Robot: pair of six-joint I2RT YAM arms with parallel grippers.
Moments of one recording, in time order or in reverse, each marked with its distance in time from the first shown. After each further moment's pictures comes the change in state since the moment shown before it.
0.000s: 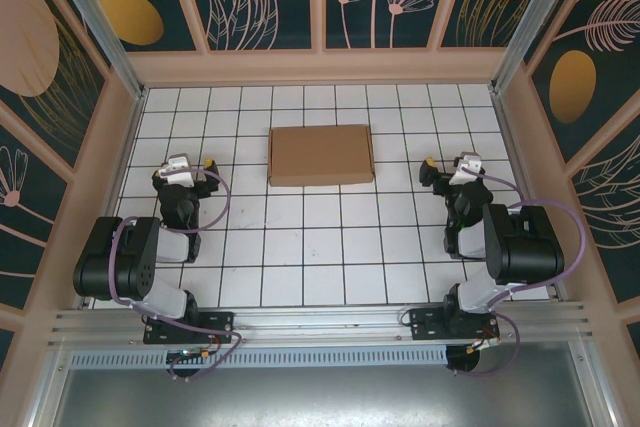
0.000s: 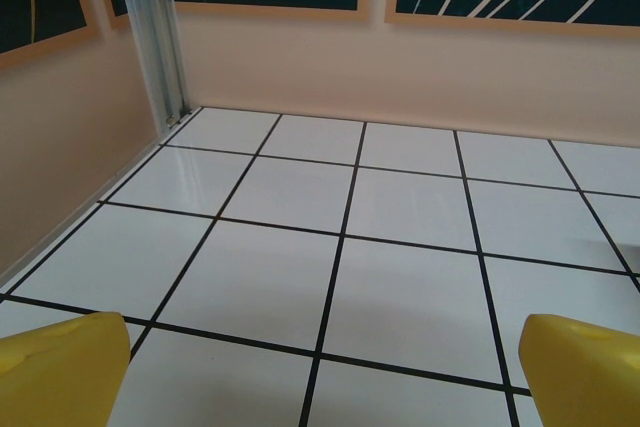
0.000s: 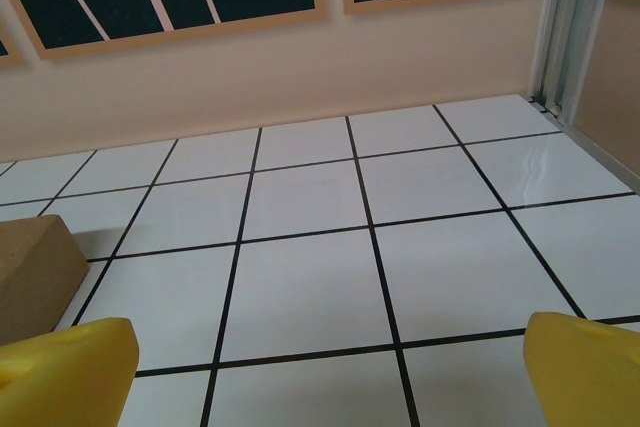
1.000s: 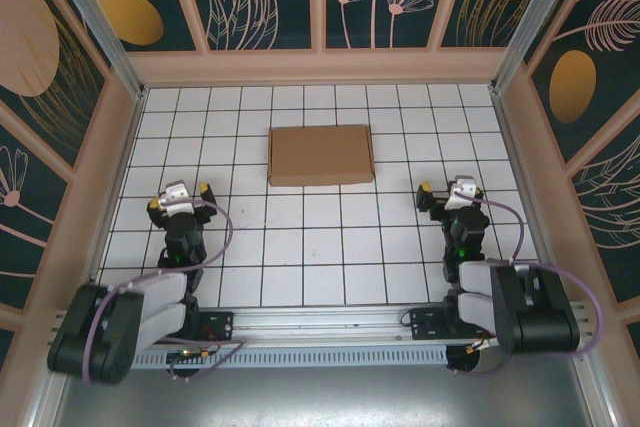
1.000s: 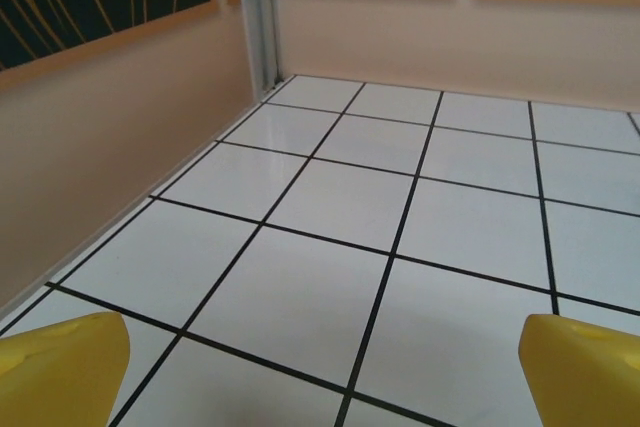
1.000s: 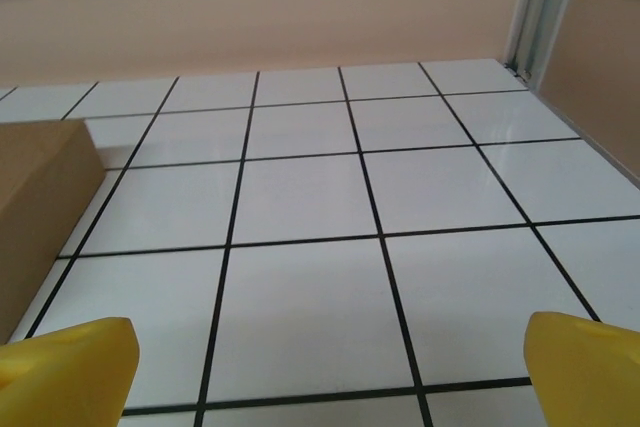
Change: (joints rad) left arm -0.165 -0.359 -0.198 -0.212 -0.338 -0.031; right arm 0.085 -0.327 -0.209 -0.170 0.113 -0.059
